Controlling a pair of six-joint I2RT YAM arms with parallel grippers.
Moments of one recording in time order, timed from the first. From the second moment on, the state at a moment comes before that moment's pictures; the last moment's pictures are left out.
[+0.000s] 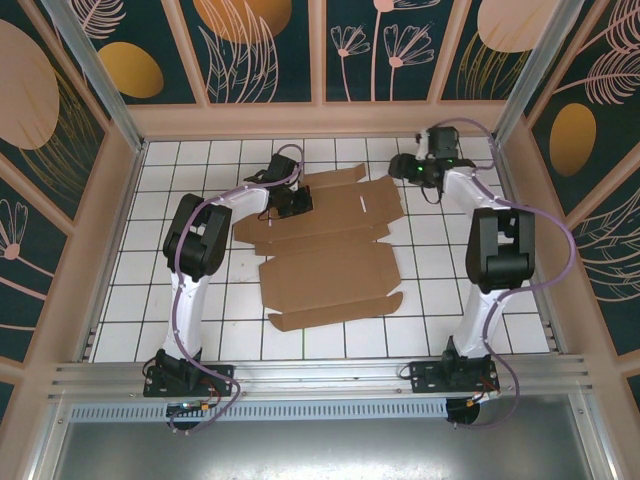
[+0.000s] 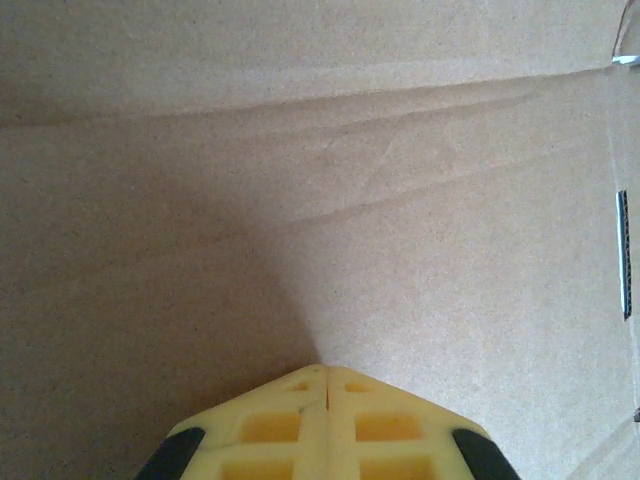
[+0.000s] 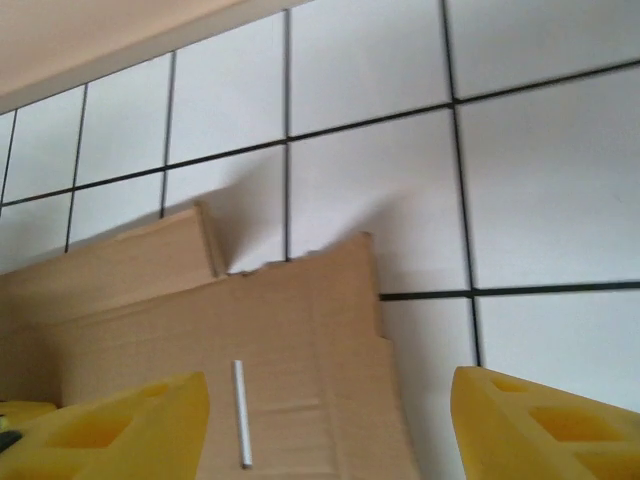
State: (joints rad) left arm -0.42 2.25 1.60 -0.31 0.33 -0.58; right arm 0.08 1.92 1.44 -0.33 -0.29 0.30
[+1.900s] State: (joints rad) left arm -0.40 2.21 1.48 -0.17 0.43 -0.66; right arm 0.25 2.16 1.88 -0.79 0.02 0.12
